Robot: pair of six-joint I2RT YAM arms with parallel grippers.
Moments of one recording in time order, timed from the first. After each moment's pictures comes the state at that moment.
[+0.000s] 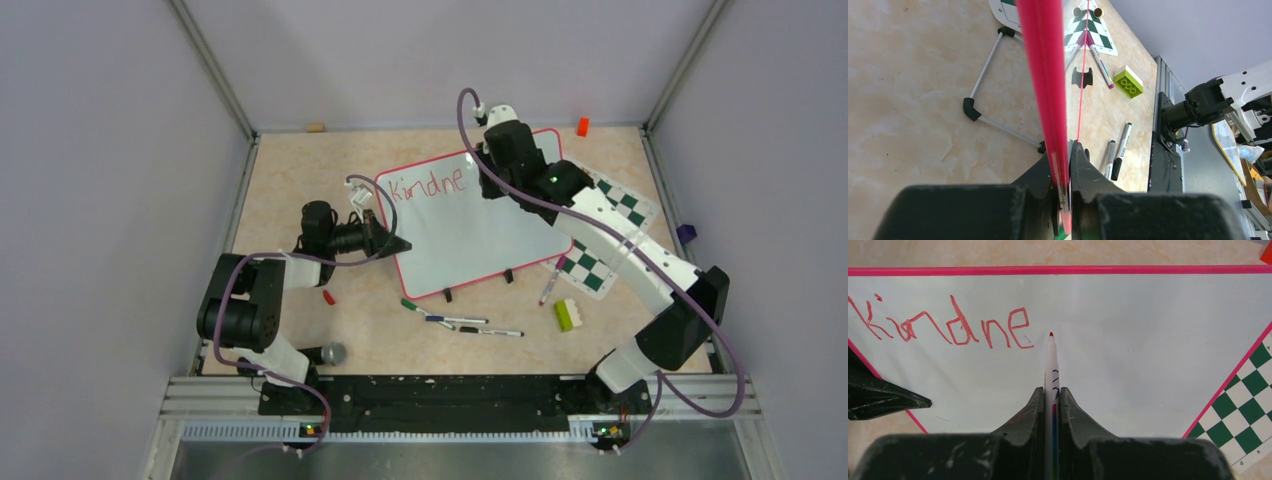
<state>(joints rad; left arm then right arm) -0.15 1.62 0.59 0.73 1.08 -0.43 0.69 1.54 1.58 -0.67 0.31 0.20</state>
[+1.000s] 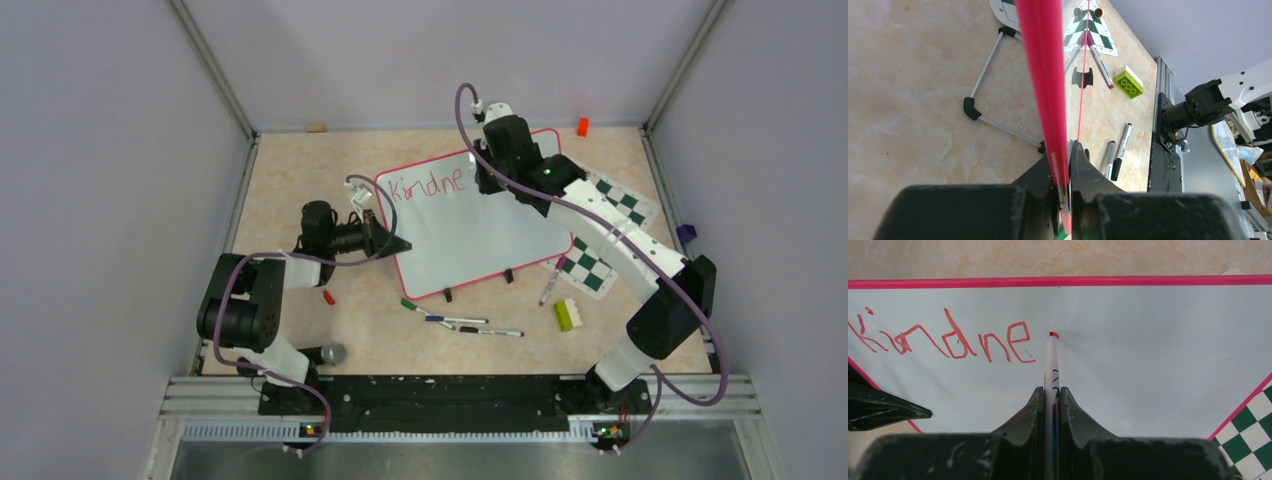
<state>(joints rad) -0.15 1.62 0.59 0.73 1.08 -0.43 0.64 1.60 1.60 -0.63 0.25 0.21</state>
